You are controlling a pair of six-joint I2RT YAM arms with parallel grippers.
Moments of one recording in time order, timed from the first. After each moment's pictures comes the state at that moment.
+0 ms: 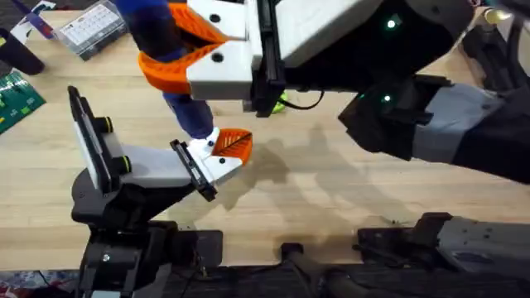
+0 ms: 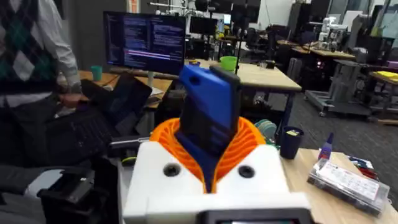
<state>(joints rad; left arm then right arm) -0.04 0.00 0.01 -0.08 0.92 -0.06 0.81 1.41 0.89 0.85 -0.78 0.13</state>
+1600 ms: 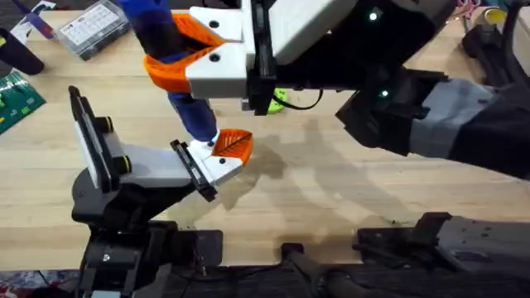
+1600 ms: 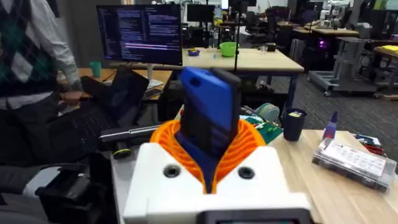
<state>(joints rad) -0.04 0.00 0.01 -0.08 0.92 -0.06 0.80 1.43 0.90 0.76 -0.78 0.13</state>
